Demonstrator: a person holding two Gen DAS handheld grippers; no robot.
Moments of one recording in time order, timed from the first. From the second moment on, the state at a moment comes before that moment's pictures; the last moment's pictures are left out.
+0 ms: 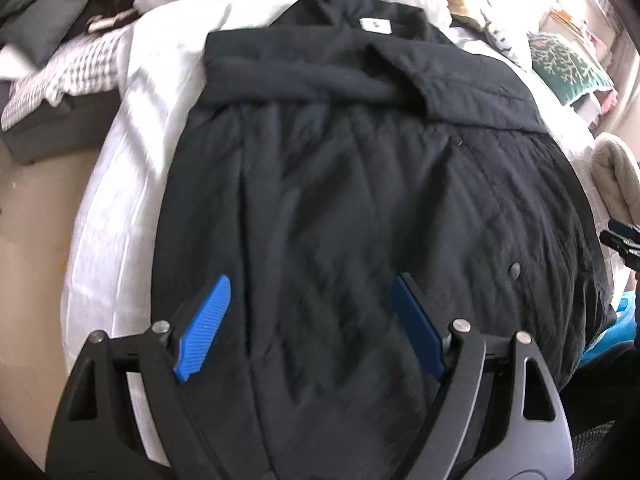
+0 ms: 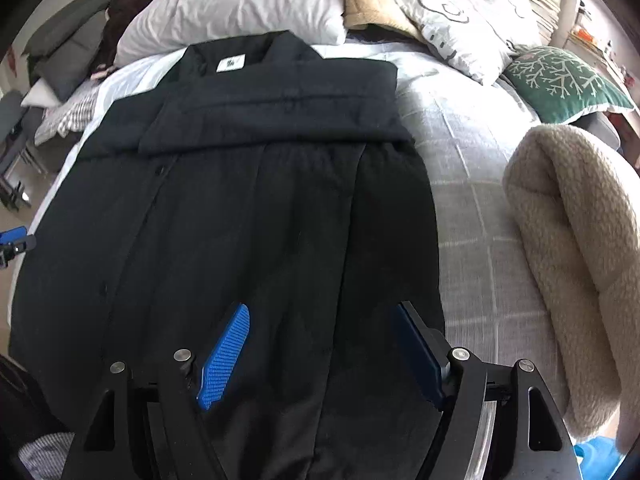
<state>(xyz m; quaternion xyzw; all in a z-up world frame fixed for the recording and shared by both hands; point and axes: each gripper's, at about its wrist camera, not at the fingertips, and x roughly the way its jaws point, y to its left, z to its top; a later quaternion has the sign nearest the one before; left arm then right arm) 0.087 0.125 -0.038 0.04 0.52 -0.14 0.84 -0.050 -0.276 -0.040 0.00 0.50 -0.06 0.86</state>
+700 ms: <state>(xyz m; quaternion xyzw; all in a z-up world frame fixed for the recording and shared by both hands) 0.057 0.164 -0.072 0.00 0.62 -0.18 0.77 -0.078 -0.321 -0.089 0.09 0.60 -0.09 0.79</state>
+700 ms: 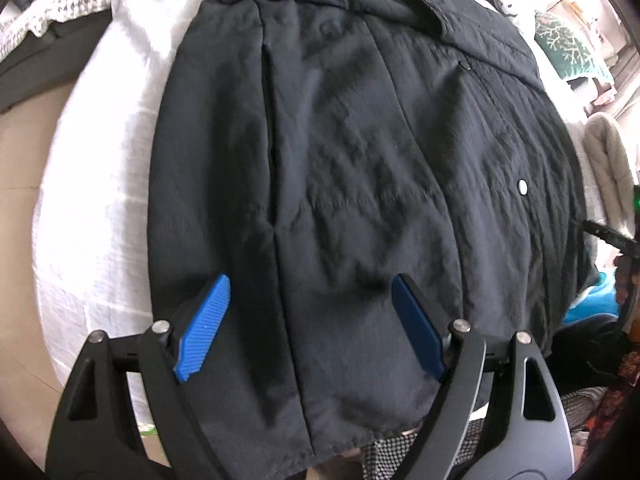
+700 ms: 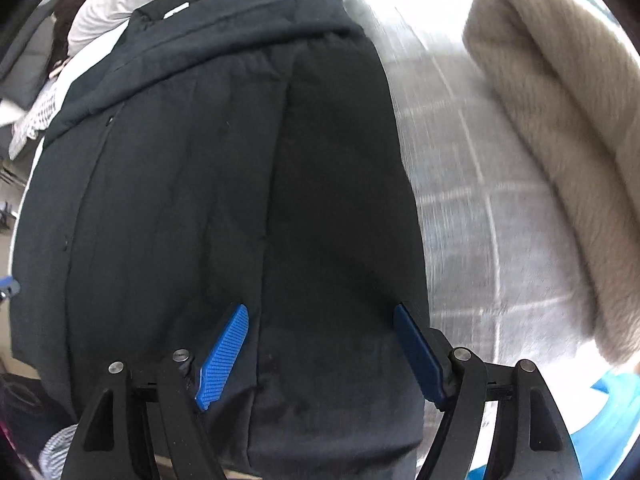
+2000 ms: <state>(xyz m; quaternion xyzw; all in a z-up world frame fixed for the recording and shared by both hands) 0.011 0.233 -0.110 -0.11 0.72 -0.23 0.65 -0.151 -0.402 -0.114 0.37 0.62 -0.01 0.70</state>
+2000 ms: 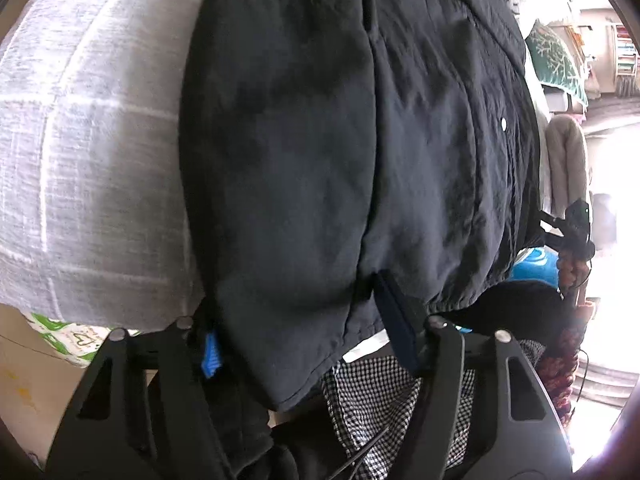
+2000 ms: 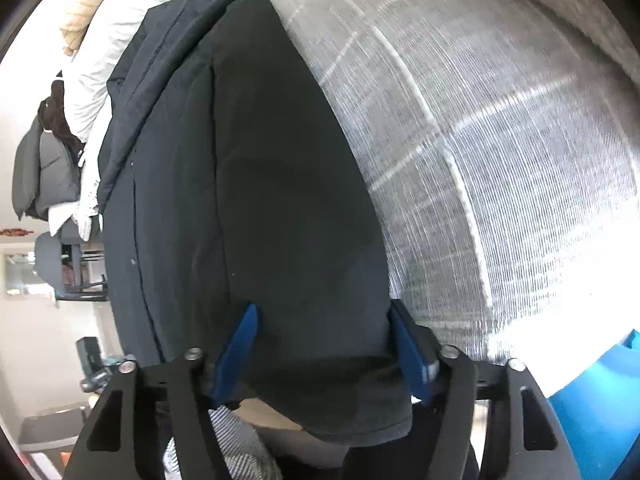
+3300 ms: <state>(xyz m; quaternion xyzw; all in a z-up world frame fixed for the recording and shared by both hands) 0.076 0.187 0.081 -0.15 0.47 -0.20 0.85 -0.084 -0.340 0.044 0.28 0.39 0.03 0.88</state>
